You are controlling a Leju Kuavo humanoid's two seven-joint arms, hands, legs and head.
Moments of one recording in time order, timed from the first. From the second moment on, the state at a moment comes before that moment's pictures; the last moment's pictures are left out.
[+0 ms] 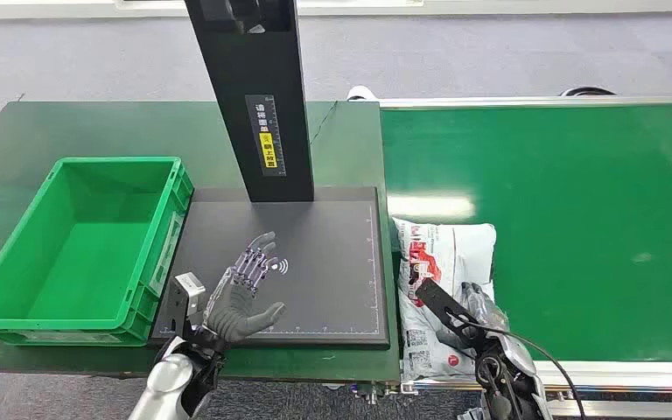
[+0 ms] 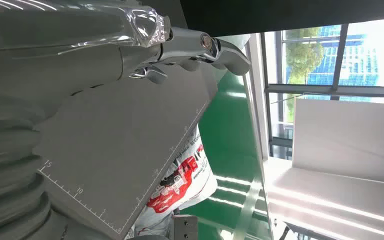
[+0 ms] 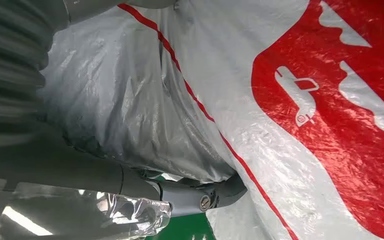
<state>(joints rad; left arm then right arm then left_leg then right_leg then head) -0.16 -0.14 -0.17 -1.22 -0.07 -0.39 -0.39 -0.27 0.04 -0.02 -0.89 1.01 0.15 0.19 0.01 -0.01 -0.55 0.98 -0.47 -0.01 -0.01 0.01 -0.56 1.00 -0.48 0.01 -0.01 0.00</state>
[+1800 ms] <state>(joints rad) -0.09 -0.13 -0.14 -1.25 -0.08 -0.39 -0.46 -0.12 0.07 0.01 -1.33 0.23 0.09 -0.45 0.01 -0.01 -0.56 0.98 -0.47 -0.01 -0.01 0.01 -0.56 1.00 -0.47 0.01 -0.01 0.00</state>
